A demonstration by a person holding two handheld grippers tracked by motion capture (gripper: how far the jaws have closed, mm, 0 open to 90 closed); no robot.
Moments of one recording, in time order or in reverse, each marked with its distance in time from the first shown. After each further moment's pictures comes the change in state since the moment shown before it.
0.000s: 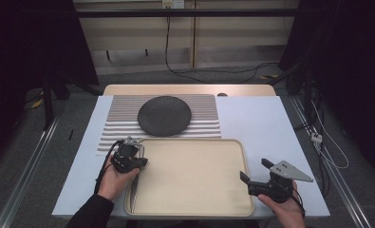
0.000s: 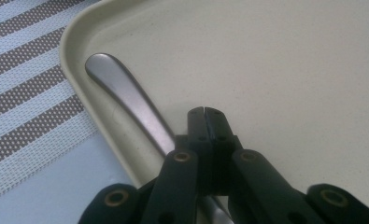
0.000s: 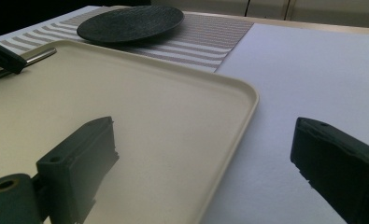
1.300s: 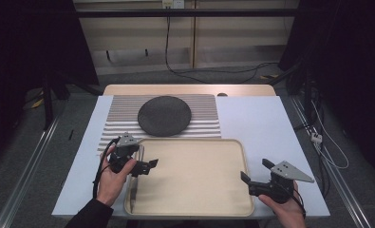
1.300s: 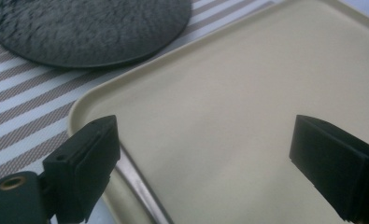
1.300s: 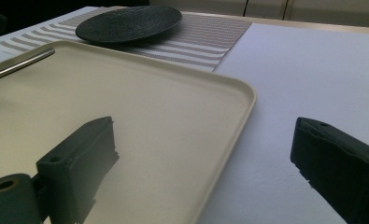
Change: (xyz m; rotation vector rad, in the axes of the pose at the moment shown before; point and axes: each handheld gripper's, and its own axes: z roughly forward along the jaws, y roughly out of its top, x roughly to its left) left arm -0.020 0.007 -0.032 -0.226 -0.024 0.070; right arm -0.001 -0.001 -0.002 0.001 -0.005 0.006
